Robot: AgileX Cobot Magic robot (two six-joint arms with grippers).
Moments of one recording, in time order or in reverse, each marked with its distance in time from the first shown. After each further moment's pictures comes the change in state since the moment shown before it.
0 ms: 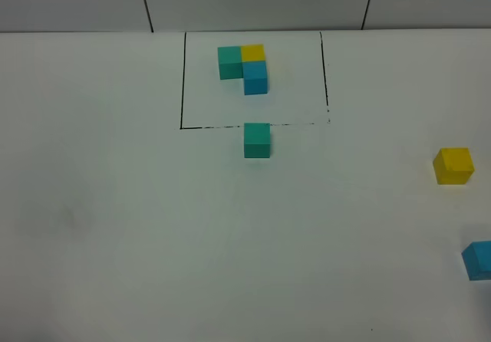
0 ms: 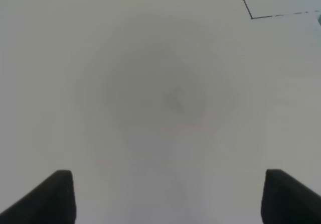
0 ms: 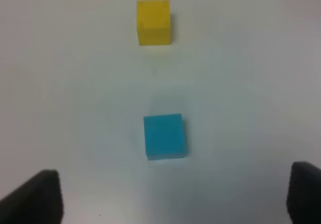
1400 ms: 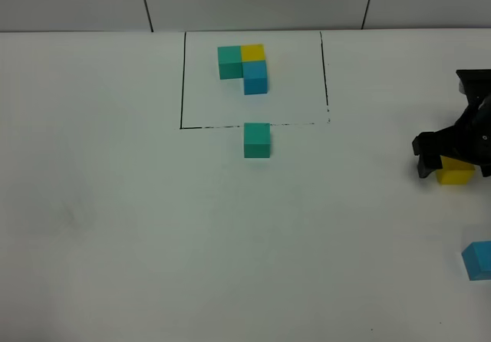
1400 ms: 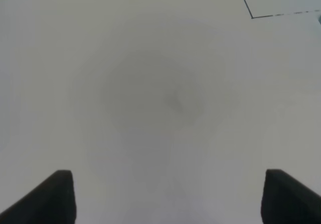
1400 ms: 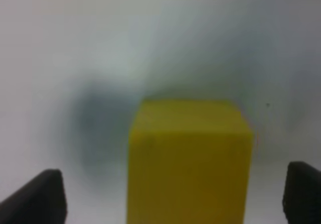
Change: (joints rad) left arm 0.000 0.000 0.000 0.001 0.000 0.000; right arm -0.031 1.435 -0.529 0.086 -0.317 -0.087
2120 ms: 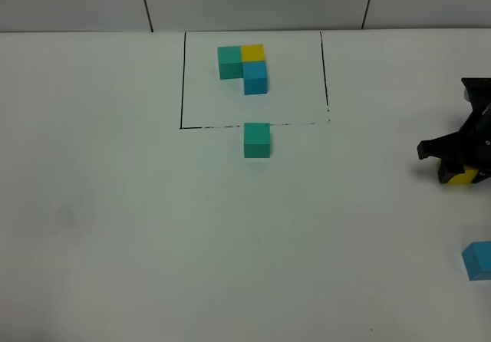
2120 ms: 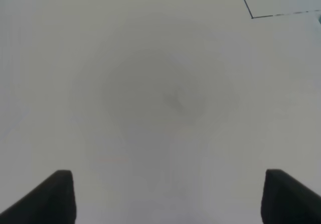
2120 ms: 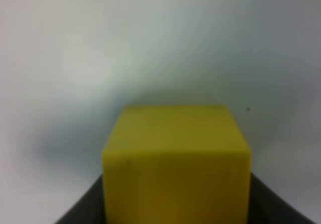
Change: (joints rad) left arm 0.000 0.000 0.000 0.000 0.000 0.000; right arm -0.024 0.035 0.000 -0.003 -0.018 -0.007
